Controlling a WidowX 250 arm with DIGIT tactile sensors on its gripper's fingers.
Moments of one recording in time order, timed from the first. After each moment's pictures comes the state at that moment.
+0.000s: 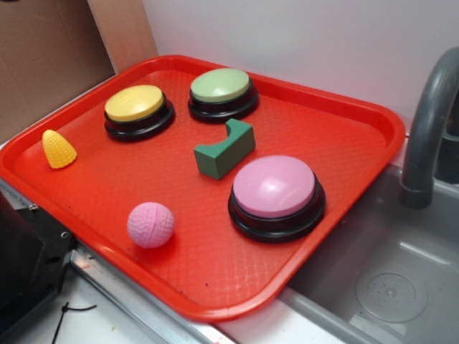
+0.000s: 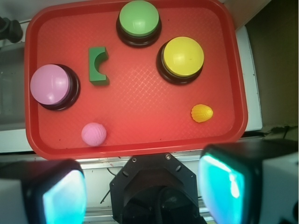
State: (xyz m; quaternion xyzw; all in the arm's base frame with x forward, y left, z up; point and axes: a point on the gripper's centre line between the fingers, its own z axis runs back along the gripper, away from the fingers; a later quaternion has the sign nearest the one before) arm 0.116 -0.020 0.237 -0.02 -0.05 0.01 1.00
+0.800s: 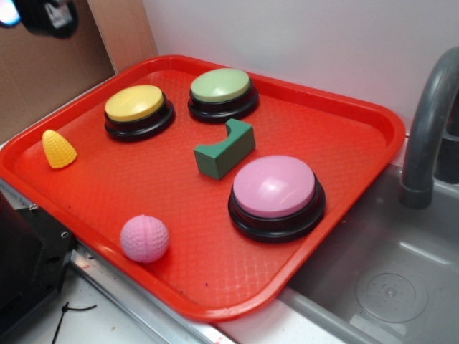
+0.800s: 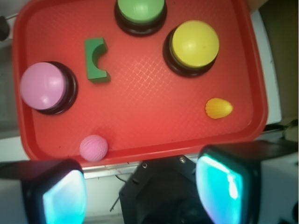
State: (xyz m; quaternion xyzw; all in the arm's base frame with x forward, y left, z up) arm 0.138 -0.036 0.196 -0.03 -0.01 0.04 1.00
